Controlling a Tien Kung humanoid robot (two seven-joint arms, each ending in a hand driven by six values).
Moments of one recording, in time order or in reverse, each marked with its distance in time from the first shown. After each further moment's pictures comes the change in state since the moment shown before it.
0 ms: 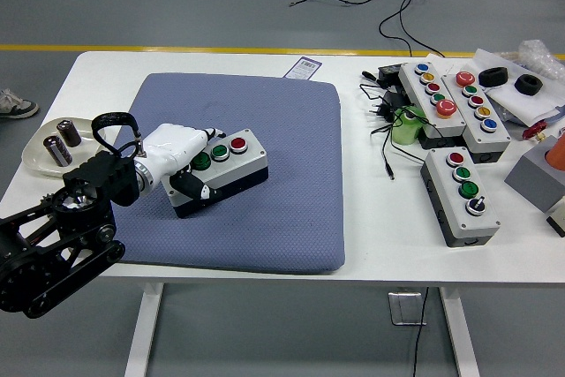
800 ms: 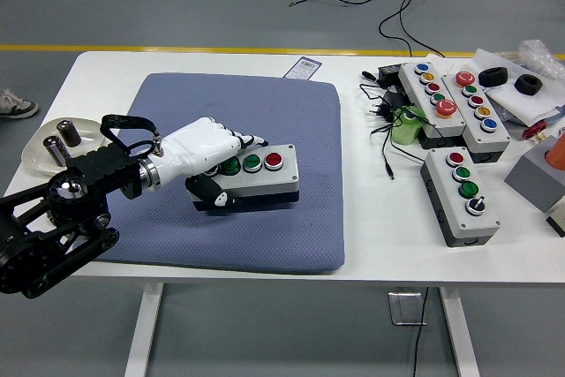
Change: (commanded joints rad) left arm -0.091 0.021 0.111 0.097 0.034 0.143 -0.350; right arm -0.001 0.002 0.002 0.000 -0.008 0.000 -0.004
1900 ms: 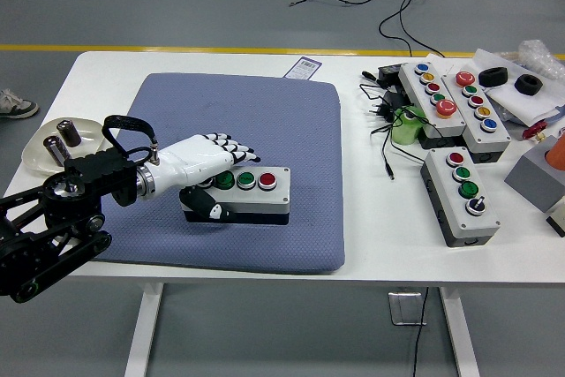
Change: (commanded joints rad) left arm 0.016 0.029 -0.004 -0.032 -0.096 -0.127 0.023; right arm -0.003 -0.006 -0.009 0.000 0.007 0.000 0.001
